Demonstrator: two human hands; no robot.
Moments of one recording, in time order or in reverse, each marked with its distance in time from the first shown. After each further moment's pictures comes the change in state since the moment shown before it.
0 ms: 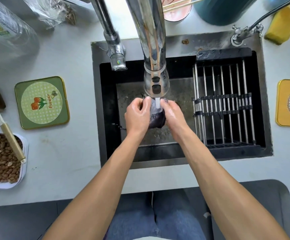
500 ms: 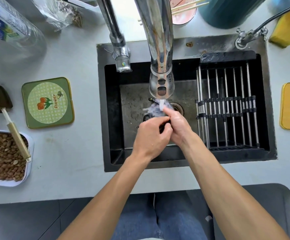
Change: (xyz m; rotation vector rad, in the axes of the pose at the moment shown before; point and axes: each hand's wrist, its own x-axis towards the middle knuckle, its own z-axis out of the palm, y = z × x) left_hand -0.058 0.008 -0.015 0.285 -0.258 0.418; right_hand -0.008 0.004 0.001 0.449 -0.164 0.269
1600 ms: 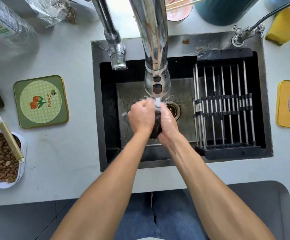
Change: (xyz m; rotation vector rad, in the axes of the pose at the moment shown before) left_hand 0.060 -0.010 0.016 -0.233 0.304 -0.565; right_hand 0.002 0.016 0.025 0.043 0.170 -0.010
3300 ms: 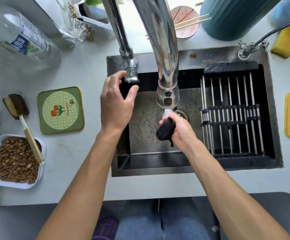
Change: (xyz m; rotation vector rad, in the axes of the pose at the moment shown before) left_hand 0.028 0.048 -0.120 0.219 0.147 0.606; right_hand -0.002 -0.020 -0.018 0.001 -0.097 -0.069
